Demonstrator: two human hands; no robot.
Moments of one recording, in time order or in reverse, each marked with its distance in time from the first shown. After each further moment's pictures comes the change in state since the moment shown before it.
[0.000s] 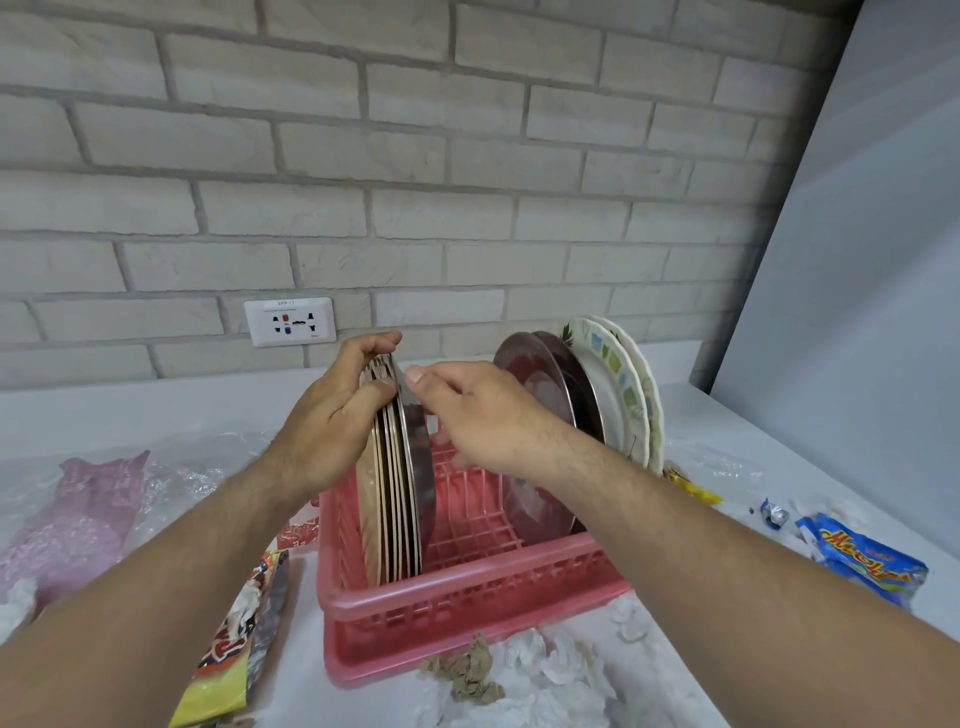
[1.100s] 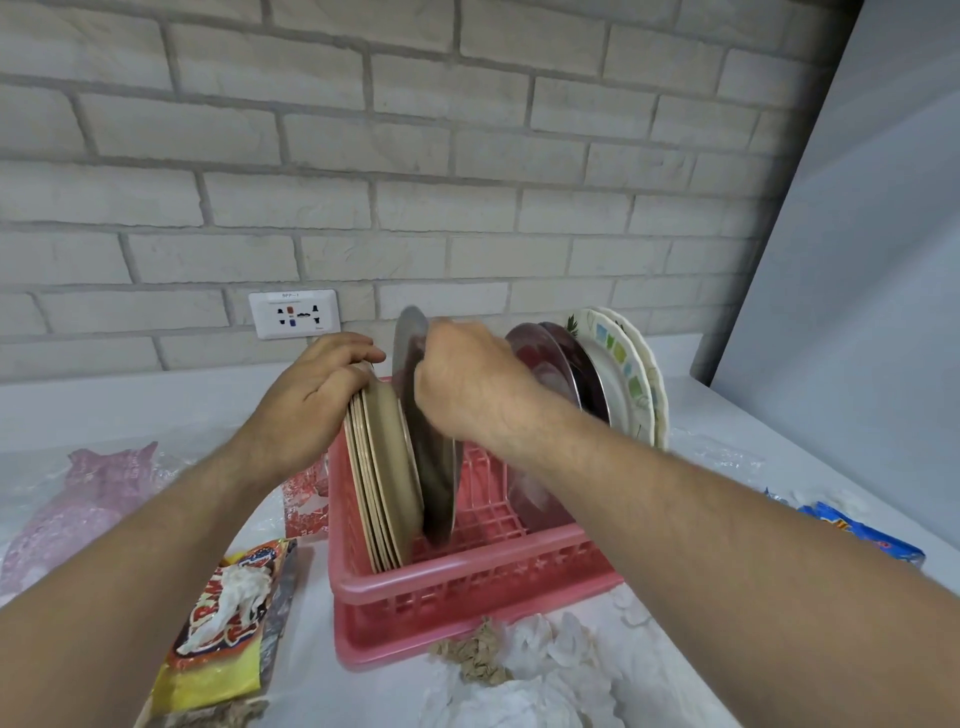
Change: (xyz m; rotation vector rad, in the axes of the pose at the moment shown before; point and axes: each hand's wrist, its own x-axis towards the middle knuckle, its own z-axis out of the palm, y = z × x) left_hand 0.000 -0.011 -0.024 0.072 0.023 0.020; right_hand 0.007 -0.045 0.004 -0.504 0.063 0.067
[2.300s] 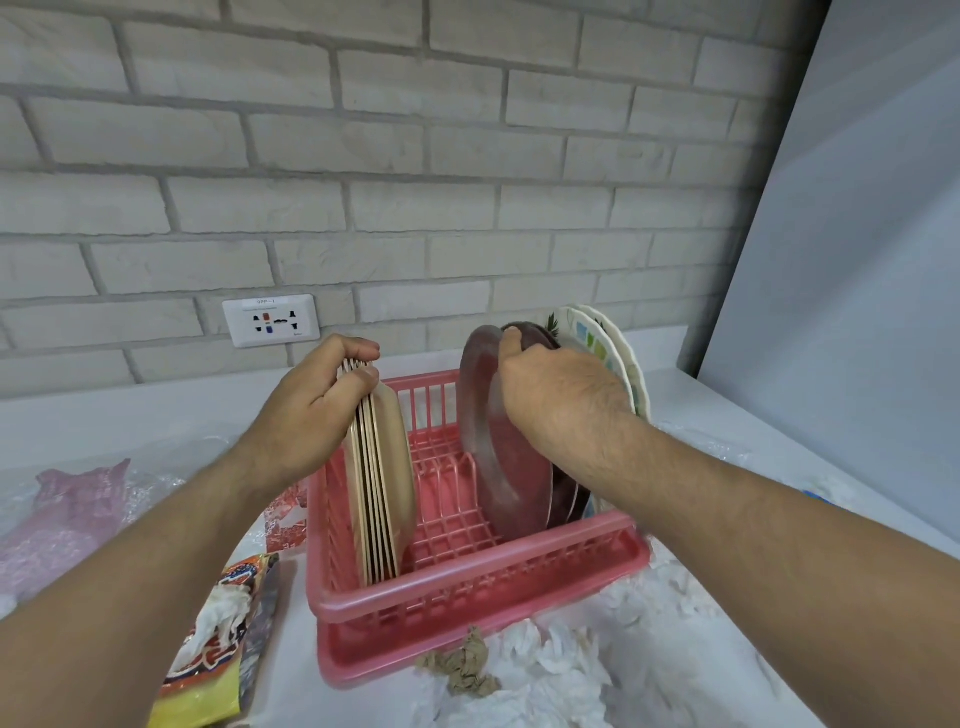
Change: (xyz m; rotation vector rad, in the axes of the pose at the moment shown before) left_hand 0.008 0.009 0.019 -0.056 0.004 -0.070; right_hand -0.005 0.082 -0.004 -0.621 0.141 -0.018
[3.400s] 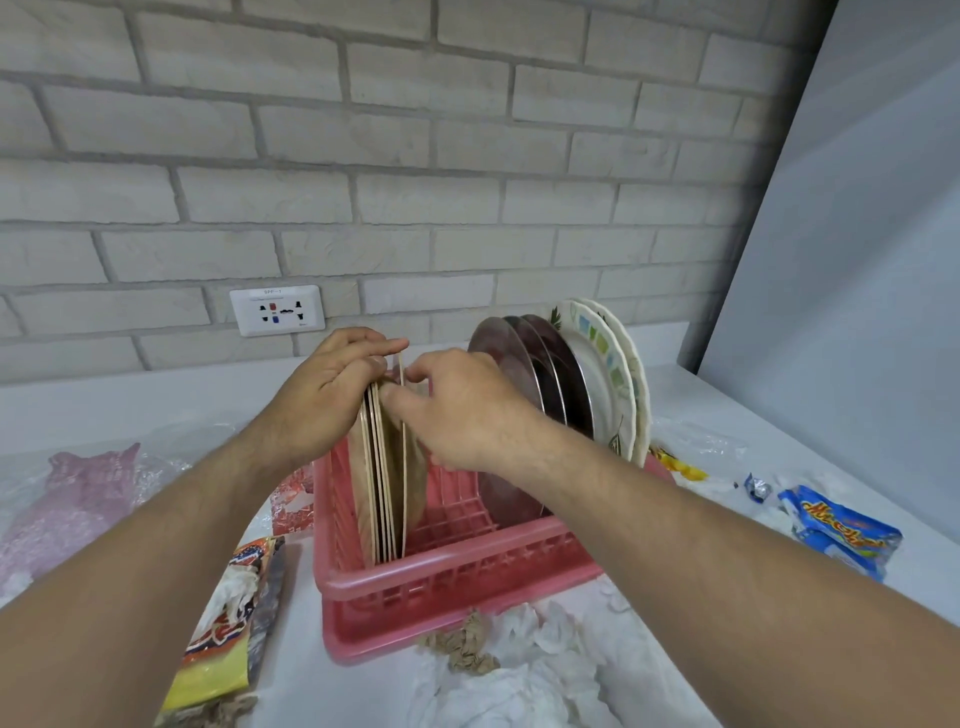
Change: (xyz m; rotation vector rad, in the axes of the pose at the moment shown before) left_hand 0.001 0.005 0.002 -0.060 -0.084 0.059; right_hand -0.006 -0.058 -0.014 0.886 -0.144 -0.002
